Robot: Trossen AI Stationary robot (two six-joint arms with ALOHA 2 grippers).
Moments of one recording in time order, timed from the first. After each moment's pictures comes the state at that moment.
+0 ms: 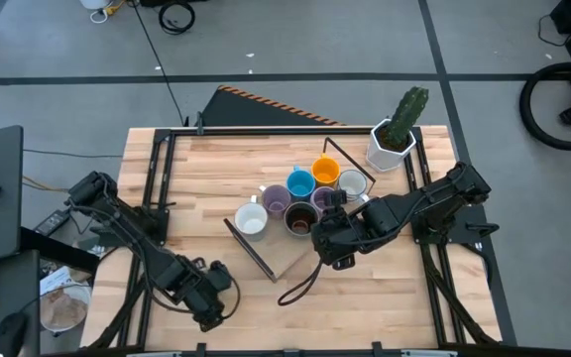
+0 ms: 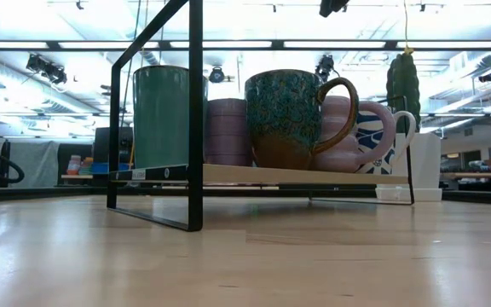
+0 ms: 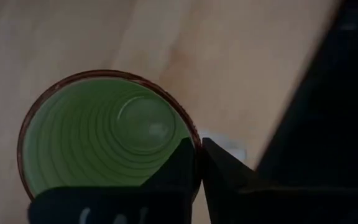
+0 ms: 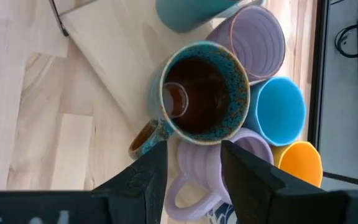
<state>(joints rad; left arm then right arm) -0.75 1.59 1.22 -0.89 -0.06 -1.18 0.41 1.74 1.78 -1.32 0.47 0.16</state>
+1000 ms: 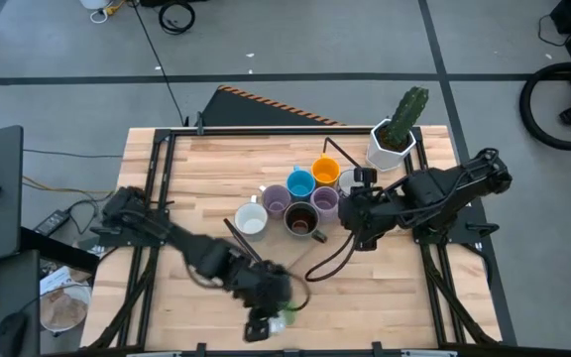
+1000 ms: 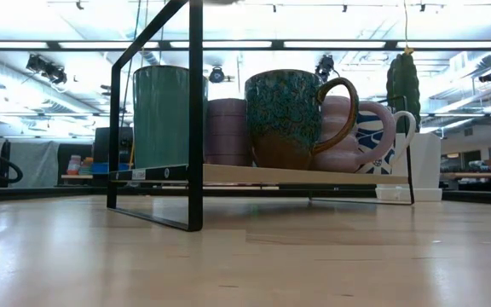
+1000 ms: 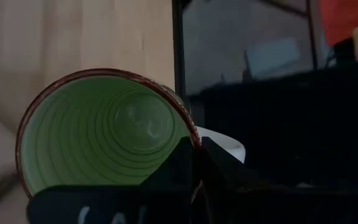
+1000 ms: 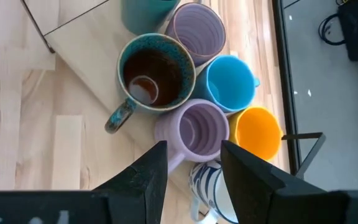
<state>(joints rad) -0.53 1.88 1.85 -0.84 0.10 -0.62 0.41 1.54 1.78 -1.43 0.50 0.27</state>
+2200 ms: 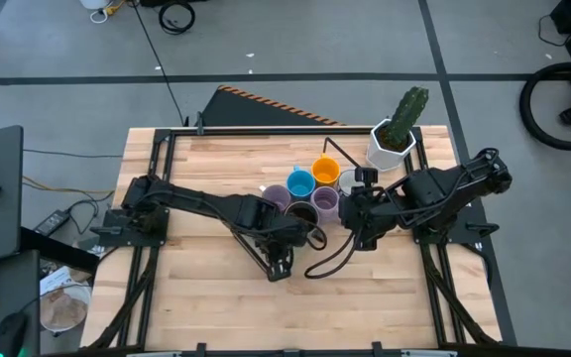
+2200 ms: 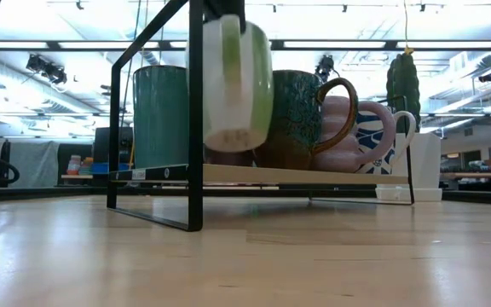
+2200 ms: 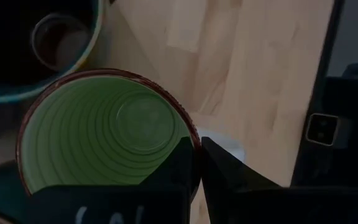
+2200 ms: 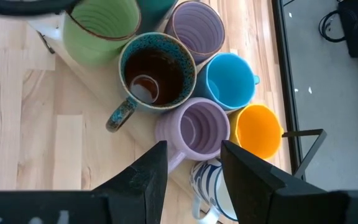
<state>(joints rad) -0.23 1.95 1.88 -1.11 0.08 -0.46 0.41 1.54 1.78 -1.44 0.51 0.29</state>
